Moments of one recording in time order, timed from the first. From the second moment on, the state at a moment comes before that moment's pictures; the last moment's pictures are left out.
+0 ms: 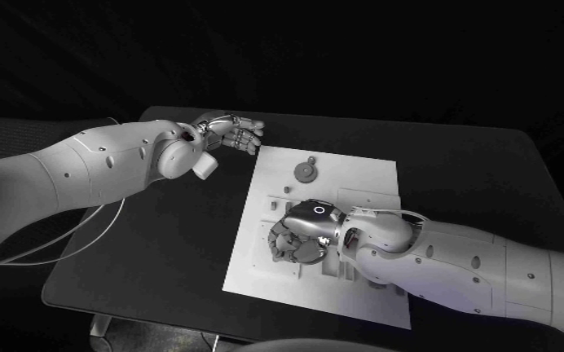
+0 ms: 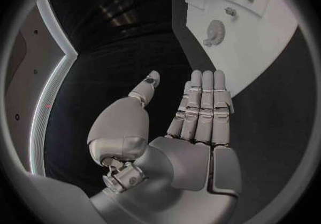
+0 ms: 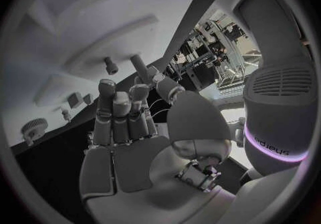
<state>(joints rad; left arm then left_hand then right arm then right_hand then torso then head) 1.33 -0.74 -0.21 1.08 -0.22 0.05 0.16 0.84 -0.04 0.38 -0.28 0.05 0.81 0.19 0.27 0.52 1.18 0.11 0.08 0.41 0.99 0.10 0.24 1.01 0.05 0.96 0.00 0.07 1.06 1.12 -0.51 -0.25 1.43 -1.63 -0.33 0.21 1.08 0.00 0.57 -0.29 0.06 1.01 0.07 0.33 0.49 1.14 -0.03 1.15 0.77 1.07 -0.11 1.45 0.85 0.25 1.04 0.01 0.93 1.31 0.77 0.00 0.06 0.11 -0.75</state>
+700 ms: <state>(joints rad) 1.33 -0.74 -0.21 1.08 -0.22 0.05 0.15 0.84 -0.04 0.38 -0.28 0.05 0.81 0.19 0.27 0.52 1.18 0.11 0.08 0.41 0.99 0.10 0.24 1.01 0.05 0.96 0.00 0.07 1.06 1.11 -0.50 -0.25 1.43 -1.63 -0.32 0.21 1.08 0.00 0.57 -0.29 0.06 1.01 0.07 0.33 0.49 1.14 -0.03 1.15 0.77 1.07 -0.11 1.45 0.85 0.25 1.04 0.01 0.93 1.31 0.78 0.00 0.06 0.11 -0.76</state>
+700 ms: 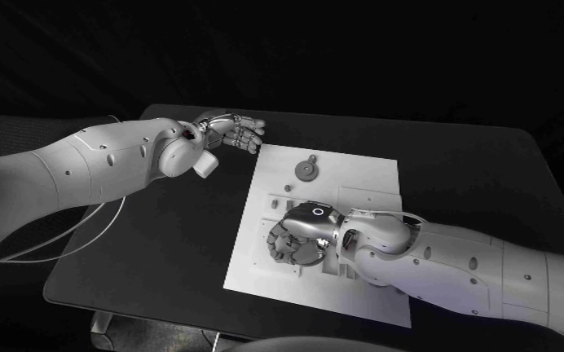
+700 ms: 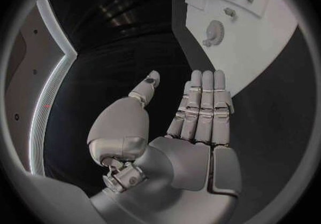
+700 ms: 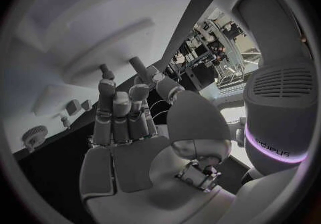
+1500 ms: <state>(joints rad) 1.33 -0.74 -0.21 1.08 -0.23 0.05 0.15 0.84 -0.04 0.38 -0.28 0.05 0.81 0.19 0.27 0.52 1.18 0.11 0.08 0.41 0.99 0.10 0.24 1.01 0.05 0.96 0.00 0.07 1.06 1.11 -0.49 -0.25 1.42 -1.63 -0.31 0.20 1.09 -0.01 0.57 -0.29 0.05 1.01 0.07 0.33 0.49 1.14 -0.03 1.14 0.78 1.07 -0.11 1.45 0.85 0.25 1.04 0.01 0.93 1.31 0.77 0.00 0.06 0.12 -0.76</state>
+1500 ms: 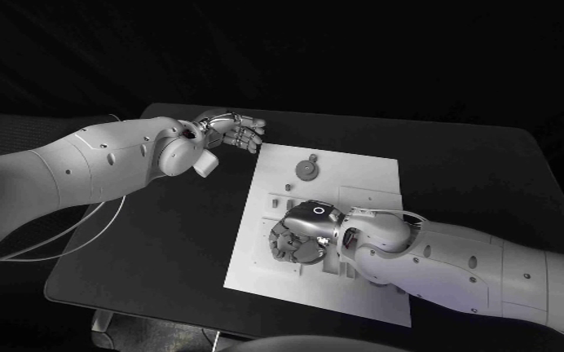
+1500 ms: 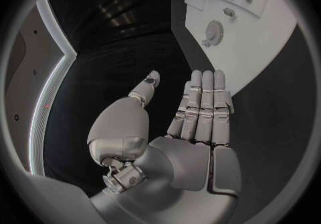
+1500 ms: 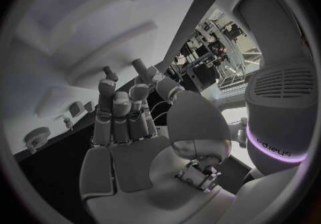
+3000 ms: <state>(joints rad) 1.33 -0.74 -0.21 1.08 -0.23 0.05 0.15 0.84 -0.04 0.38 -0.28 0.05 0.81 0.19 0.27 0.52 1.18 0.11 0.08 0.41 0.99 0.10 0.24 1.01 0.05 0.96 0.00 0.07 1.06 1.10 -0.50 -0.25 1.42 -1.63 -0.31 0.16 1.12 -0.09 0.55 -0.29 0.05 0.93 0.12 0.25 0.52 1.08 0.02 1.13 0.80 1.04 -0.09 1.45 0.86 0.25 1.01 0.03 0.92 1.31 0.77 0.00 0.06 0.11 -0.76</state>
